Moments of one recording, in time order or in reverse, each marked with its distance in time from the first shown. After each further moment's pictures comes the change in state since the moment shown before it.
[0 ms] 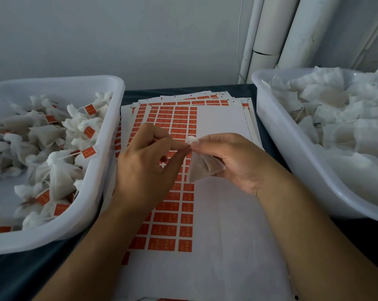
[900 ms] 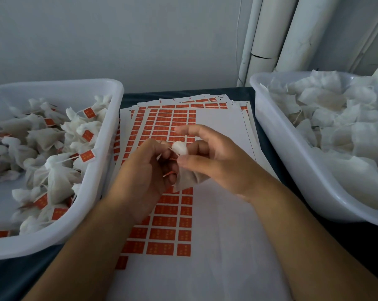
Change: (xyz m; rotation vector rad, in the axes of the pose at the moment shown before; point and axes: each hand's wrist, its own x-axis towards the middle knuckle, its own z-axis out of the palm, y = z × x) left_hand 0.006 0.005 -0.007 -1.247 -0.292 -1.031; right_hand -0.001 0.003 0.007 -0.156 -0.153 -0.321
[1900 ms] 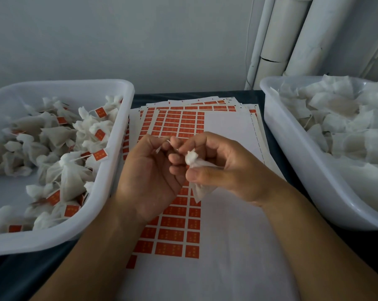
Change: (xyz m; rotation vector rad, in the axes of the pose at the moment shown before) left_hand -0.003 0.012 0.001 -0.540 -0.208 -0.085; right_hand -0.003 -0.001 0.001 0.101 -0.167 -0.114
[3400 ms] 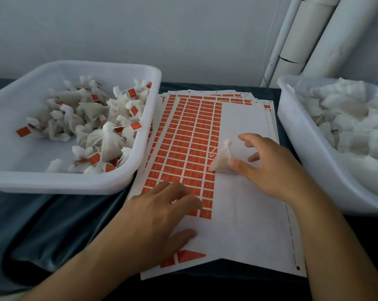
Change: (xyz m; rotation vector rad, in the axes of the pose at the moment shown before) left_hand -0.124 -0.020 -0.033 2.193 -0.210 0.323; right_hand -0.042 0.006 -0.003 -0.971 0.391 0.373
